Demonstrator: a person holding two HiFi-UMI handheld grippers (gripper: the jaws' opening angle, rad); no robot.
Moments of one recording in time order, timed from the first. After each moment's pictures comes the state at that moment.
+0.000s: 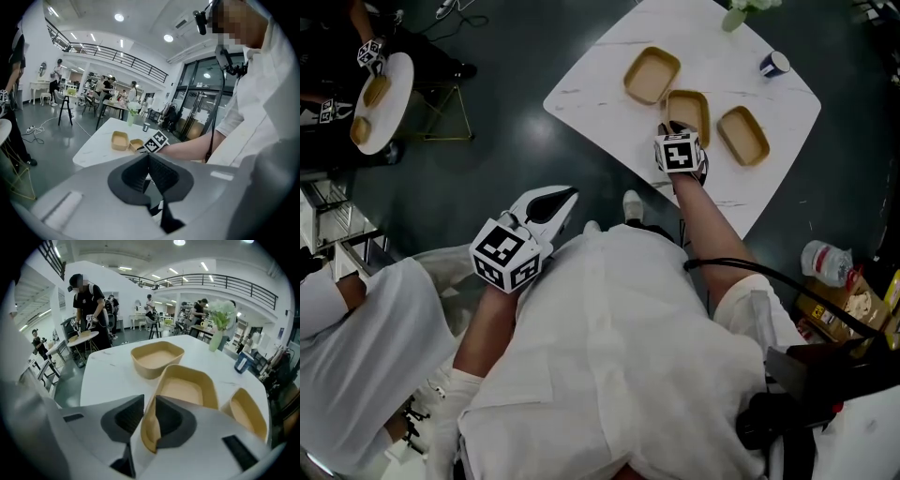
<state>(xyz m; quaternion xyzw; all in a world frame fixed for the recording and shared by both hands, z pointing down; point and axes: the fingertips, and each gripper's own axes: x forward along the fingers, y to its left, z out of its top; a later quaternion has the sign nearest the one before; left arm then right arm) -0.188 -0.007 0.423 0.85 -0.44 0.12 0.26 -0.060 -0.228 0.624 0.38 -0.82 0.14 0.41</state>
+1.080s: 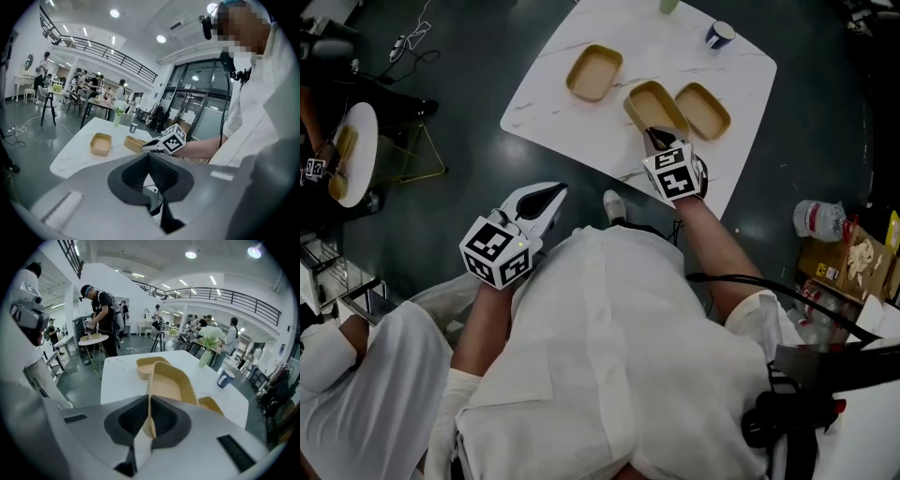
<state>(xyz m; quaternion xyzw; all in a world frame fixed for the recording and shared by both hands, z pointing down) -0.144 -0.033 0.420 0.89 -0.36 0.11 0.26 -0.005 -0.176 0.539 0.36 -0.84 0.08 0.40</state>
